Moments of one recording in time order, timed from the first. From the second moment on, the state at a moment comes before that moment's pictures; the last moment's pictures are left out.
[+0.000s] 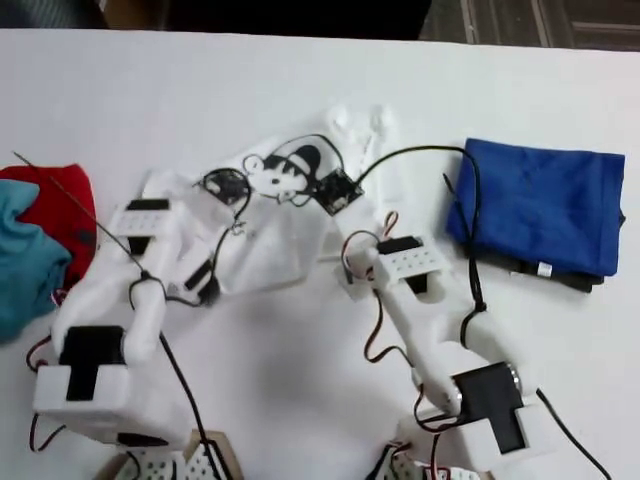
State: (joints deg) left arm -9.2 7.9 31.9 61.9 -37.7; right arm -19.6 -4.5 46.4 38.6 24.7
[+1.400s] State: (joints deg) left arm -17.8 -6.9 32.7 53.4 -20.4; right arm -33.6 2.5 38.2 40.8 12.4
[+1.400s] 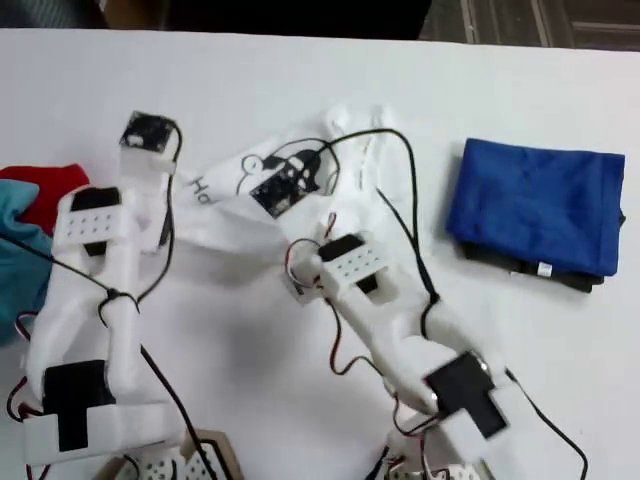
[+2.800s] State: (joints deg) left arm -17.8 -6.9 44.7 32.0 -20.4; right arm -26.8 11.3 27.4 41.8 17.5
